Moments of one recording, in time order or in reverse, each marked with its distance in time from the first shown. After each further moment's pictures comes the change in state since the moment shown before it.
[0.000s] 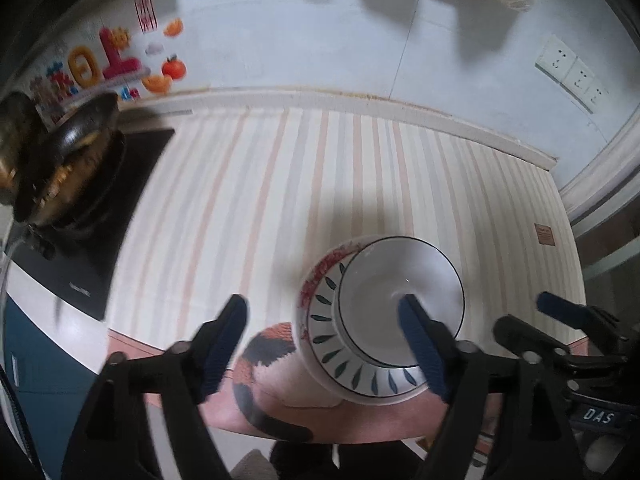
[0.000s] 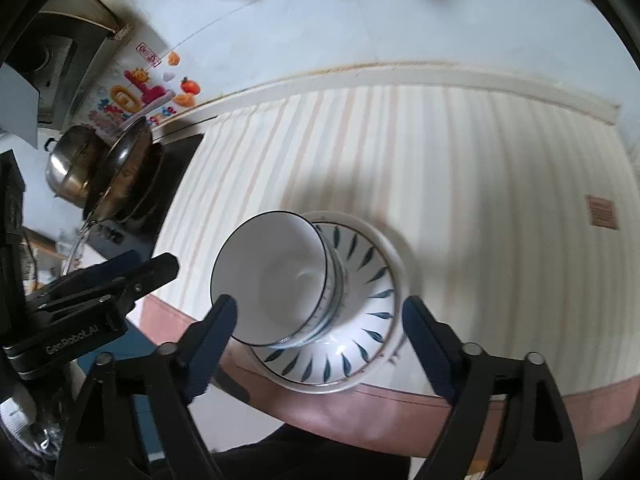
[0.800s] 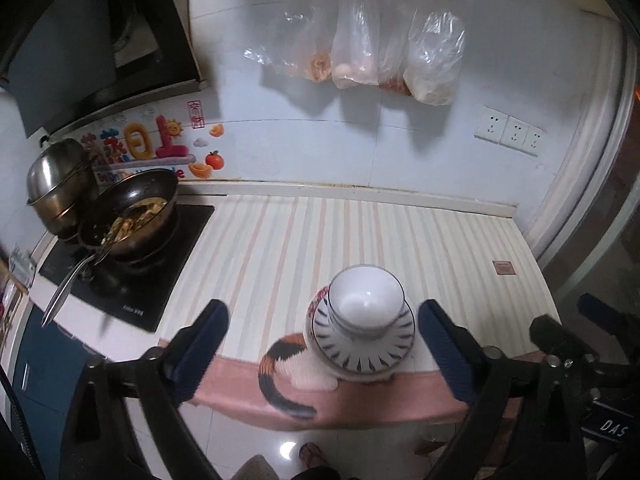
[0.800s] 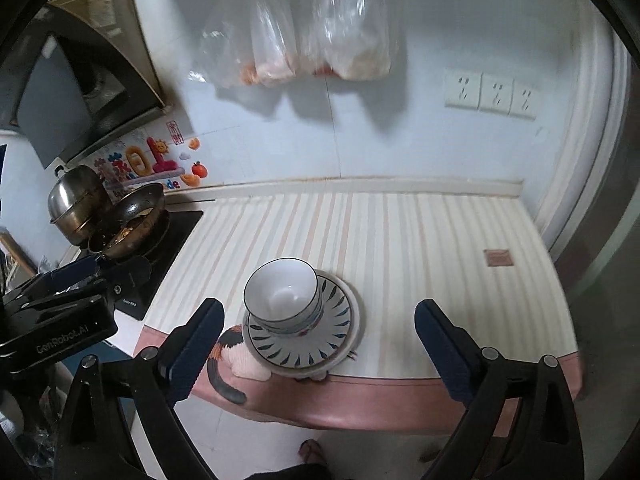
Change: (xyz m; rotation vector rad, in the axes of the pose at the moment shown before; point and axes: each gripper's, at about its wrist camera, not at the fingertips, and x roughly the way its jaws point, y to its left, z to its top) left arm -0.166 -0.018 -0.085 0.017 -0.333 0.029; right arm -0.201 0.072 -0.110 -0.053 -0.398 -0.192
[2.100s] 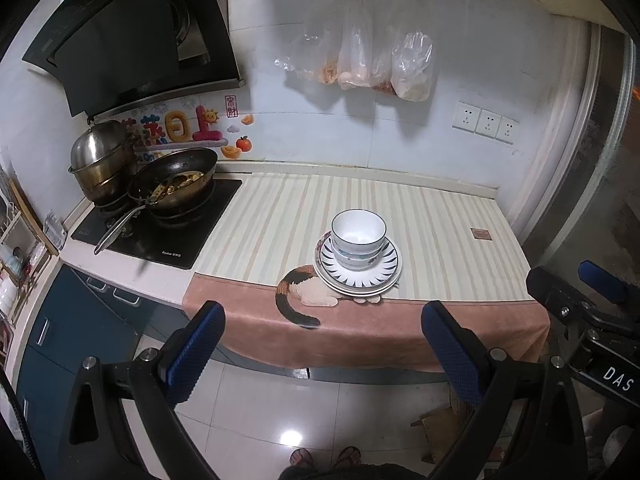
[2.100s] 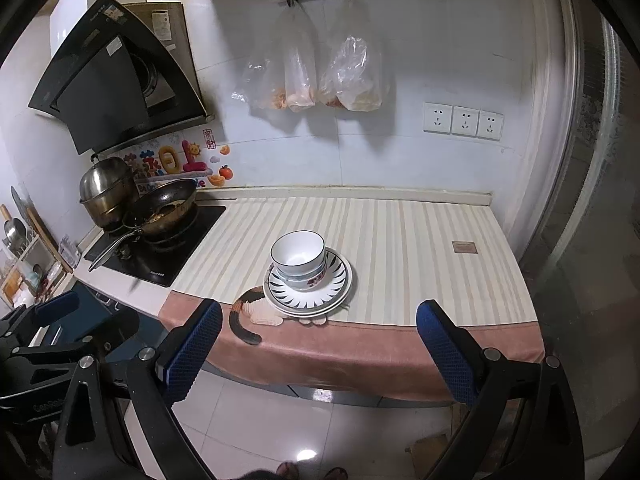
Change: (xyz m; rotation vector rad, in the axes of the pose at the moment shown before) left arm -0.137 -0.001 -0.100 -0.021 -0.008 0.022; right arm -0.185 0.016 -0.108 -0.037 -0.082 -0.015
